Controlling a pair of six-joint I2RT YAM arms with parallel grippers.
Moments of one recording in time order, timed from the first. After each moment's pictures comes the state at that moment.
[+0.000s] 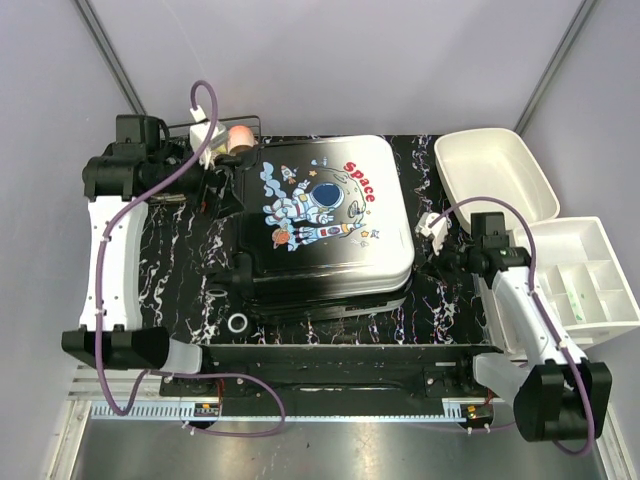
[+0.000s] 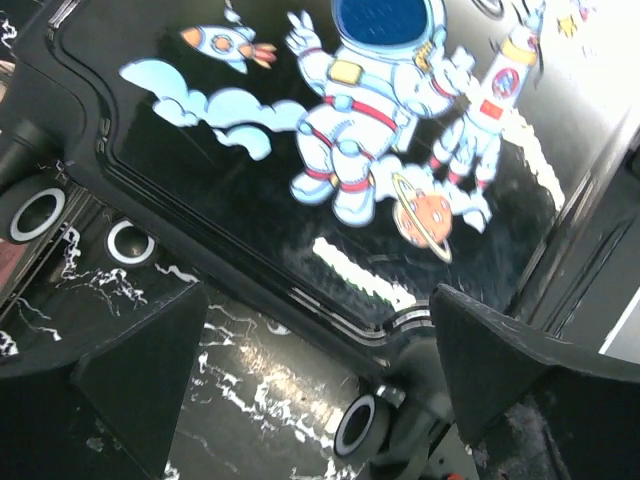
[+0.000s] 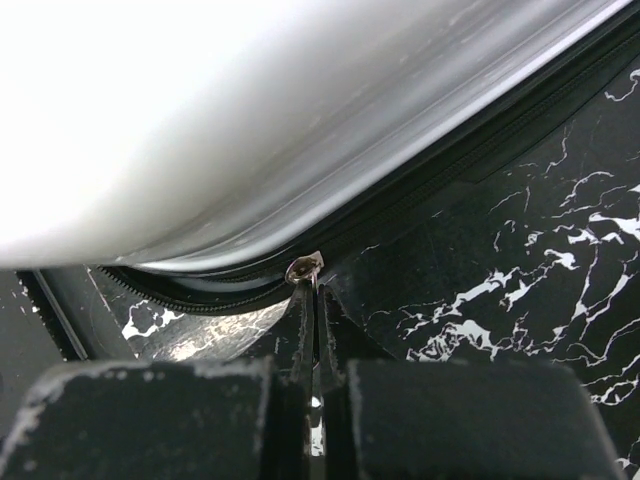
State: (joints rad) left arm 0.01 1.44 1.83 -1.25 0.77 0.50; right arm 0.04 1.03 0.75 -0.67 -0.73 -0.76
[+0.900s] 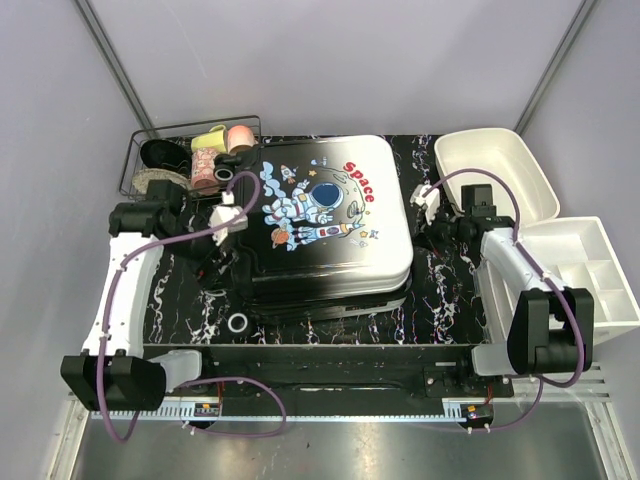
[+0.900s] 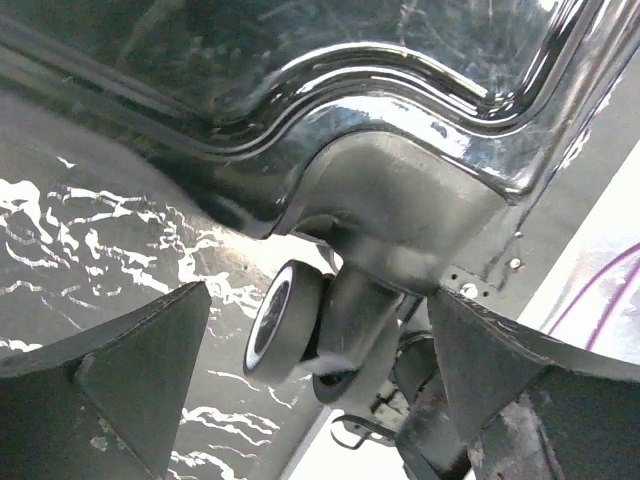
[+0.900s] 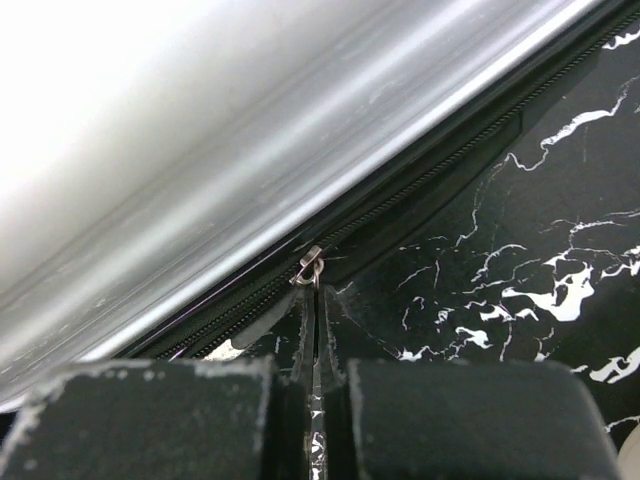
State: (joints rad) left arm -0.02 1.17 1.27 -1.42 0.60 0.94; right arm 0.04 1.40 0.93 -0.47 -0.75 -0.72
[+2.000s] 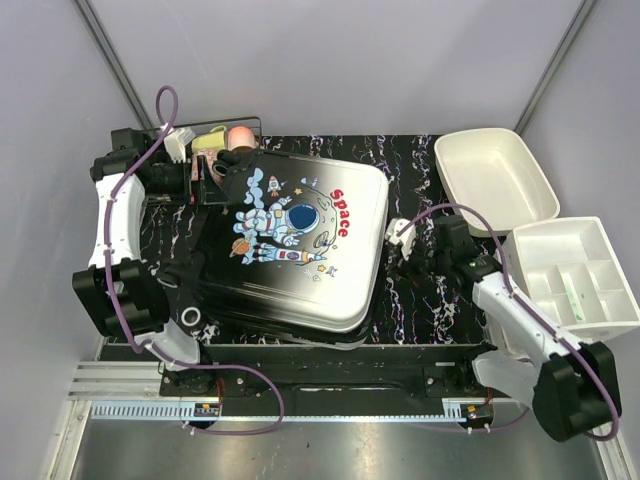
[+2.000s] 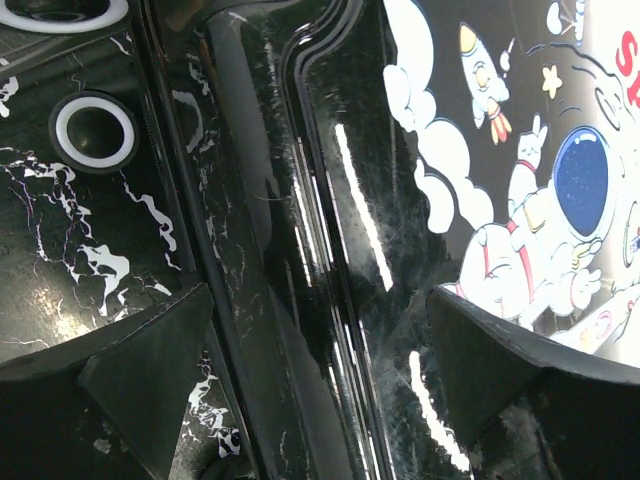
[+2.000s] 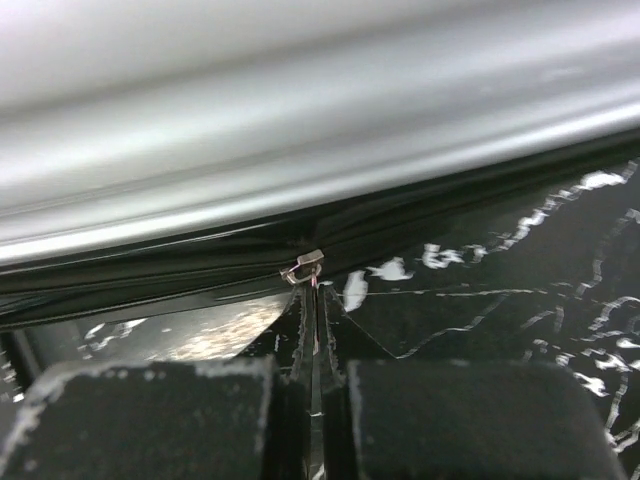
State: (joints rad) left arm 0.25 1.61 1.61 -1.07 0.86 0.27; right arm 0.36 1.06 0.66 -0.35 -0.58 -0.54
